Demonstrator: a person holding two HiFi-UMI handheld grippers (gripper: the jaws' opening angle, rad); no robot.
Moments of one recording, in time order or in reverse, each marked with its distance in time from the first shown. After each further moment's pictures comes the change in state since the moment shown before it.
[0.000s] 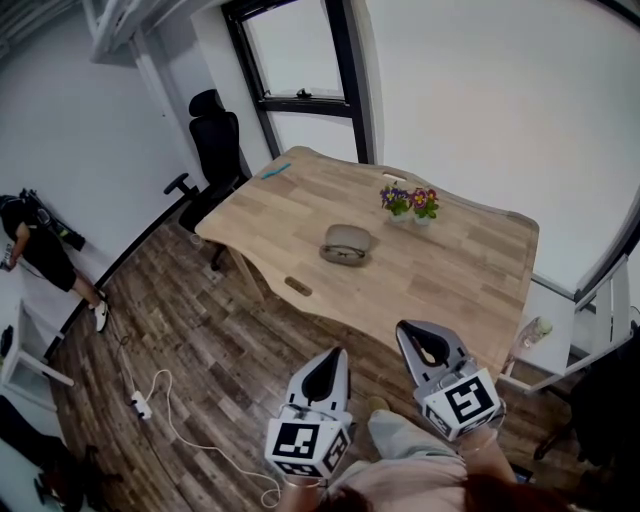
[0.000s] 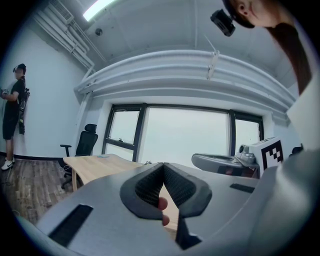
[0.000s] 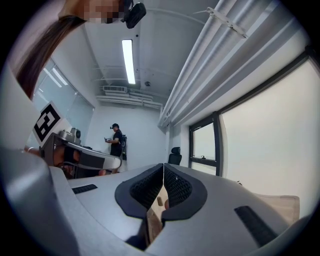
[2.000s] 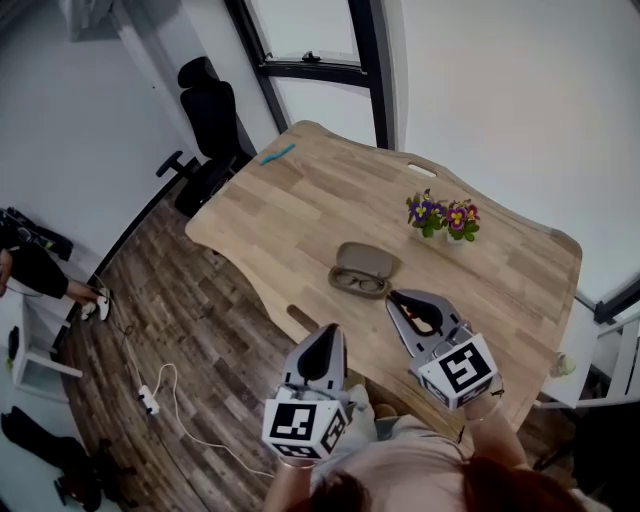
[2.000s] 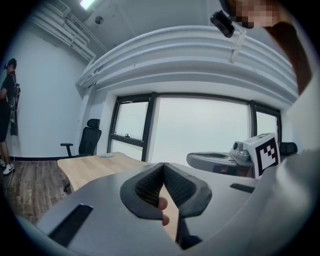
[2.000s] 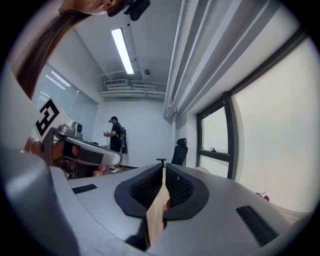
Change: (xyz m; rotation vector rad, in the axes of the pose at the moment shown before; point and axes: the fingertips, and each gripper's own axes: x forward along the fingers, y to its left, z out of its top) left arm 0.208 0.130 0.017 -0.004 0.071 0.081; right arm 0.228 -0.124 -0.050 0.015 0.099 0.141
